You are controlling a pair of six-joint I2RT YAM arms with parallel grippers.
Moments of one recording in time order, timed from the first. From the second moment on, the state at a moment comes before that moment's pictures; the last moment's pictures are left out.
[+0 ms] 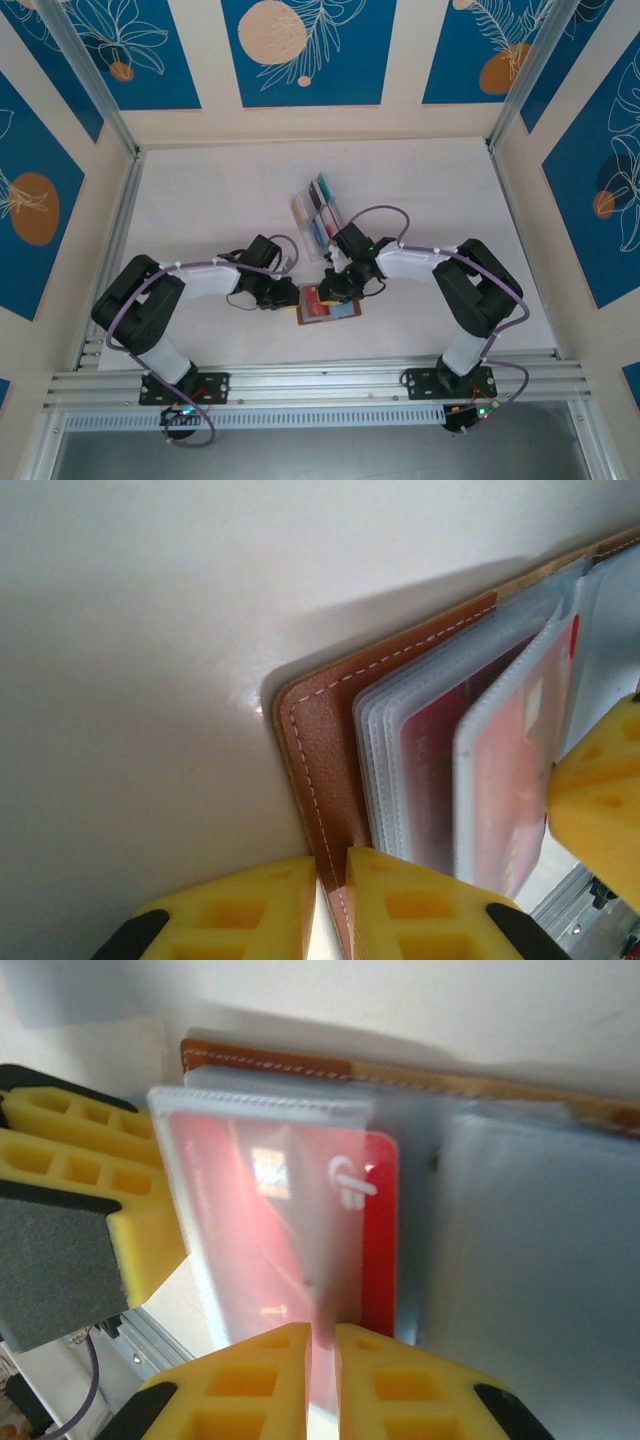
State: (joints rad) left arm -0.63 1.62 0.72 -0.27 0.53 -0.67; right arm 0.70 1.71 0.90 -0.43 -0.60 0.65
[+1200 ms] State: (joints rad) left arm -0.63 1.62 0.70 -0.24 0.53 -0.68; right arm 0.74 1.62 1.00 -0.85 0.00 0.62
